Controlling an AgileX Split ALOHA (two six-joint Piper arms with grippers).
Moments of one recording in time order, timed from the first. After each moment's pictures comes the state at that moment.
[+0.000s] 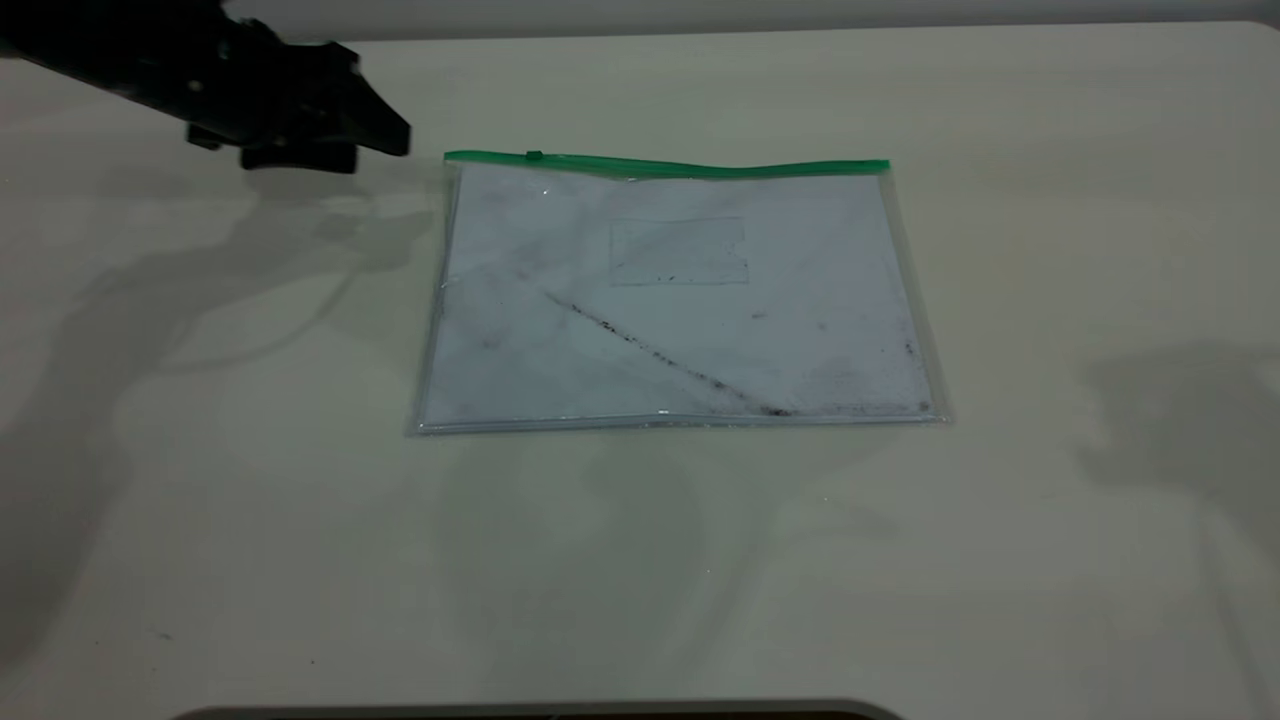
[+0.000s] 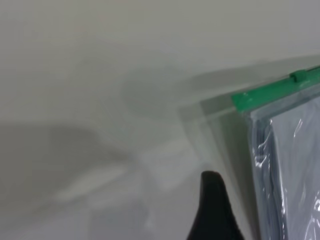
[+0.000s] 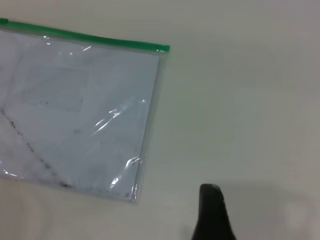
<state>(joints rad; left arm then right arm) -0.01 2.46 -1.46 -1.39 0.46 1.35 -0.01 1.31 -0.82 0.37 0.49 -0.42</state>
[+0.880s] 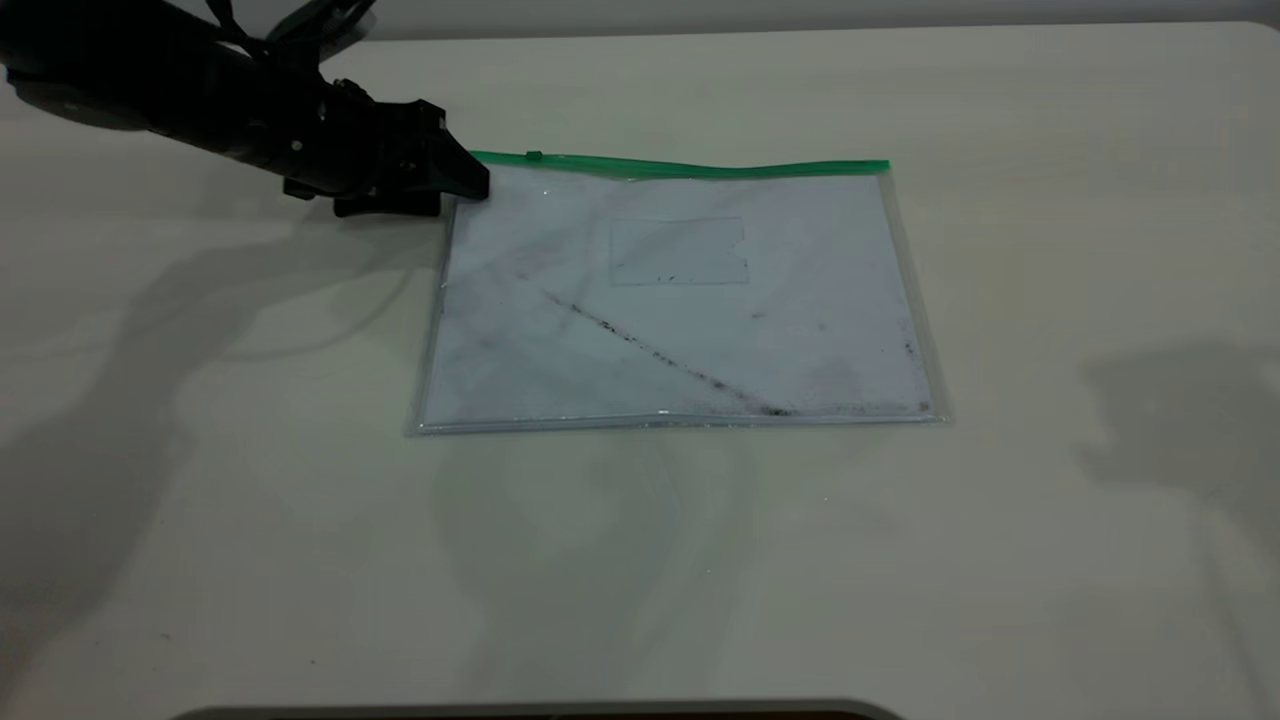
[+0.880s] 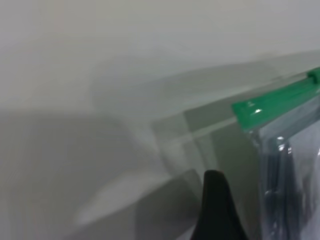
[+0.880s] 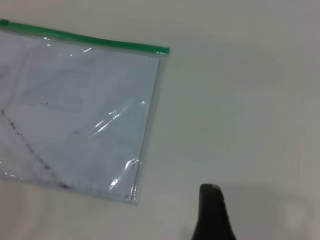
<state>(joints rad) -0.07 2.61 -1.56 -1.53 0.47 1.43 -0.01 1.31 -0.82 0.38 0.49 -0.43</state>
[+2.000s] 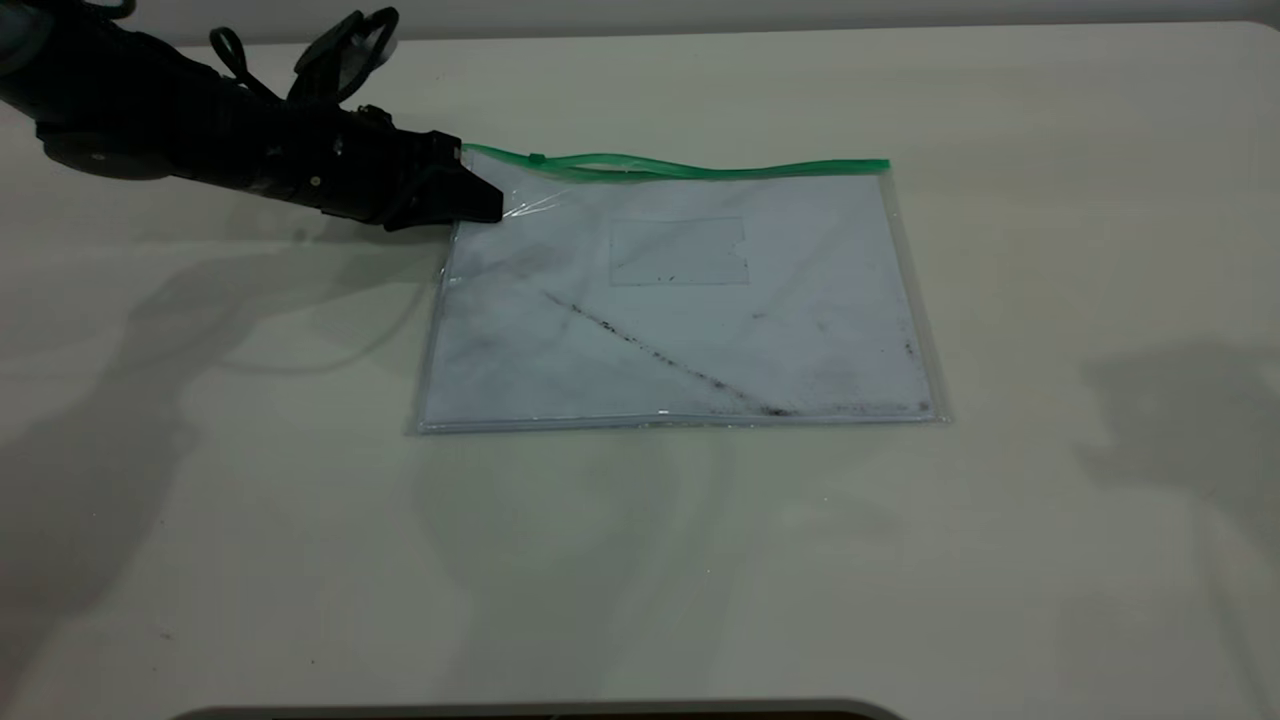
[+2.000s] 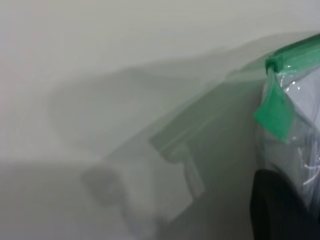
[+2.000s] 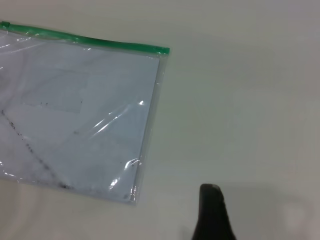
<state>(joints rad) -0.07 2.67 -1.56 -1.65 0.60 1.66 -0.01 1.31 -0.82 0.38 0.49 -0.43</state>
